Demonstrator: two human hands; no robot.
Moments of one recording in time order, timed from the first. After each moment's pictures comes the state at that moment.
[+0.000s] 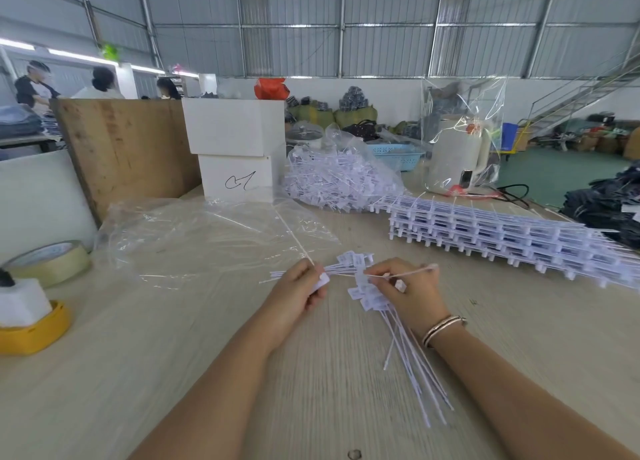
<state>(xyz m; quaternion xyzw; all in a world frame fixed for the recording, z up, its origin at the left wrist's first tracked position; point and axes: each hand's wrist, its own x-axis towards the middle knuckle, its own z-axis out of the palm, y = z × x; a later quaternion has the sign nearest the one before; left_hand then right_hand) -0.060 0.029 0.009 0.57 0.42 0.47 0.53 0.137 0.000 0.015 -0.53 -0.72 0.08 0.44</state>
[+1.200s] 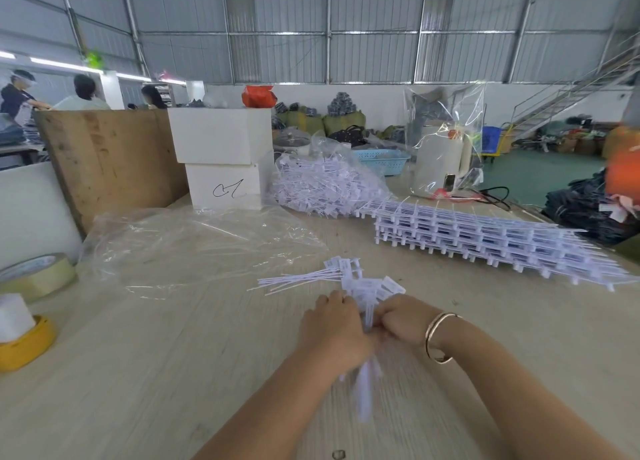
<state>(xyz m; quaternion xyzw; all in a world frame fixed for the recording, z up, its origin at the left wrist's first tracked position) 0.007 -0.018 0.015 0.82 0.56 0.10 0.07 0.139 -0.022 0.040 -0.63 -0.75 0.19 0.03</state>
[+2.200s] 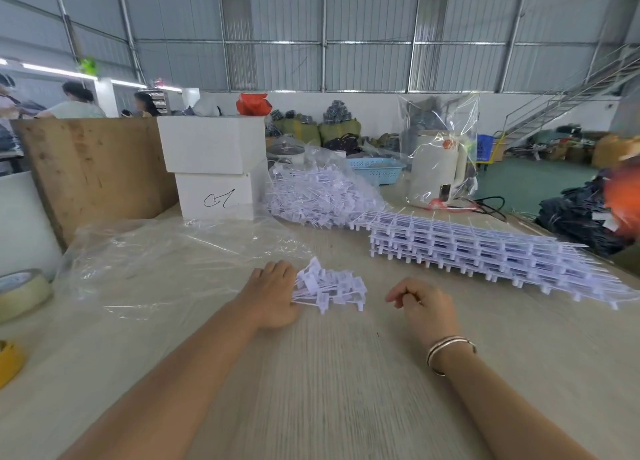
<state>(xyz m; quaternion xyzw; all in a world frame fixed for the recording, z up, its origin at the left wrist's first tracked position) -0.065 0.102 0.017 0.85 0.52 0.03 -0.09 0.179 0.009 0.010 -0.63 -0.60 0.10 0.49</state>
